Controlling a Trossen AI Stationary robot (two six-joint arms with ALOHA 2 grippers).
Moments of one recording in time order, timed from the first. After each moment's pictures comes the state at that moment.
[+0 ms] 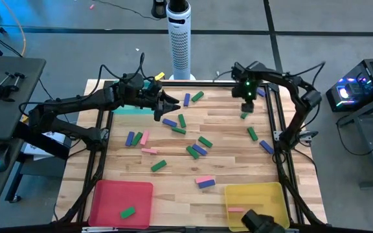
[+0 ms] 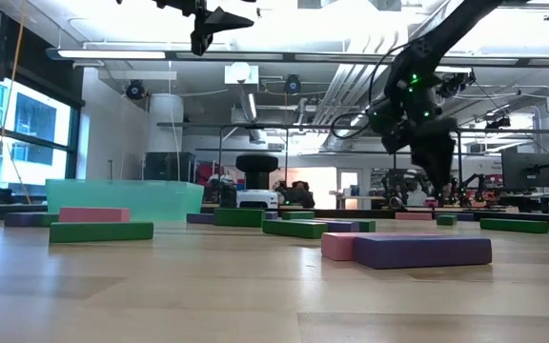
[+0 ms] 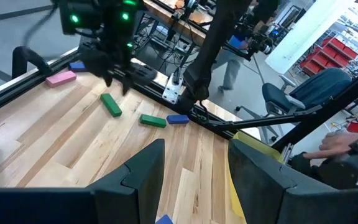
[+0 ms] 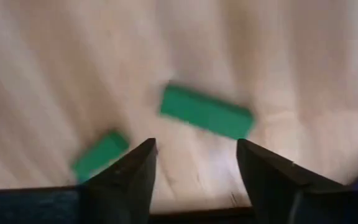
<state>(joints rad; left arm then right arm) 0.30 1.23 1.08 -0.14 0.26 -0.41 -0.87 1.76 1.25 -1.27 -0.06 -0.66</state>
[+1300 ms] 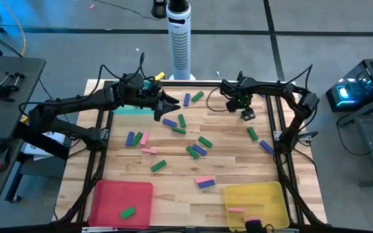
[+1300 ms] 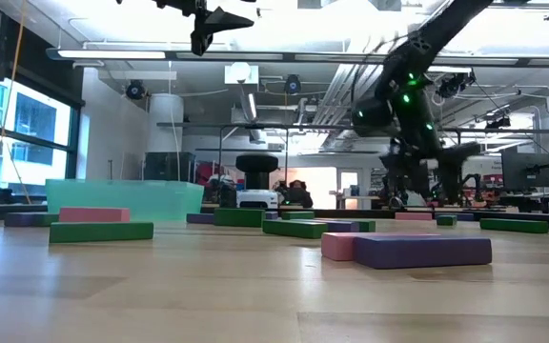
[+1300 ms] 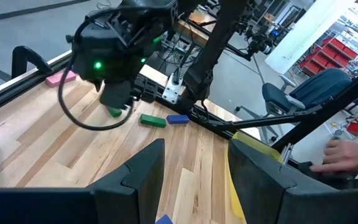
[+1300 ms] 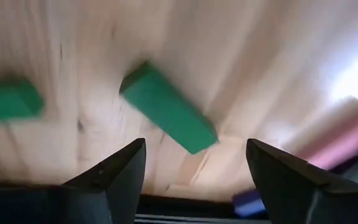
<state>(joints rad) 0.30 1.23 1.08 -0.14 0.26 -0.41 -0.64 1.75 1.14 -1.09 0.32 -0.83</state>
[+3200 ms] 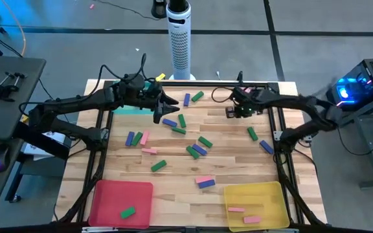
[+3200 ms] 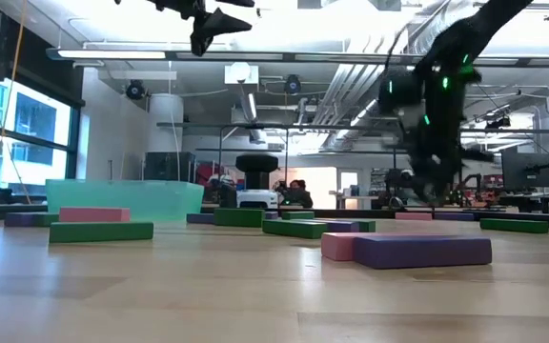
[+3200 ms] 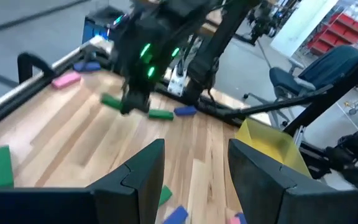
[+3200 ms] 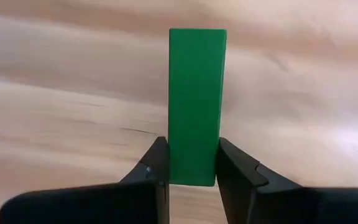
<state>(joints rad) 0.30 1.23 1.07 -0.18 0.26 -0.31 -0.56 1.41 0.81 -0.72 0.10 0.82</state>
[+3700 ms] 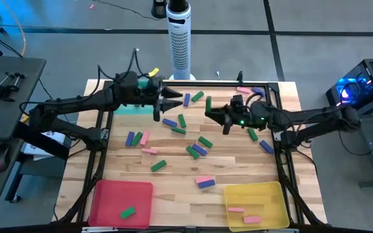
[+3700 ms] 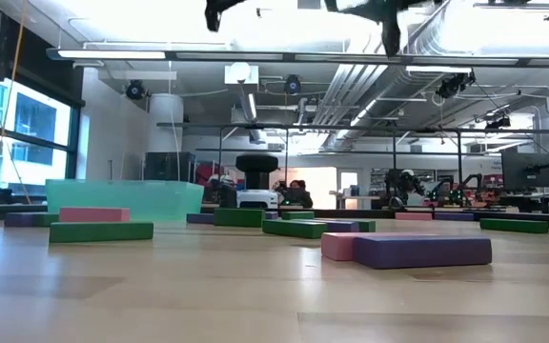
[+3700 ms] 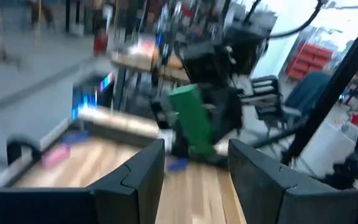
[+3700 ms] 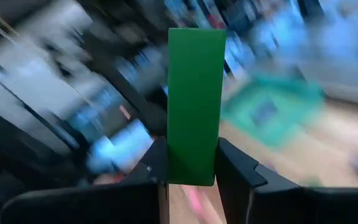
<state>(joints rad) 0.28 1.23 1.07 0.10 0.26 -0.21 0.00 1.12 0.81 0.27 0.25 0.58</state>
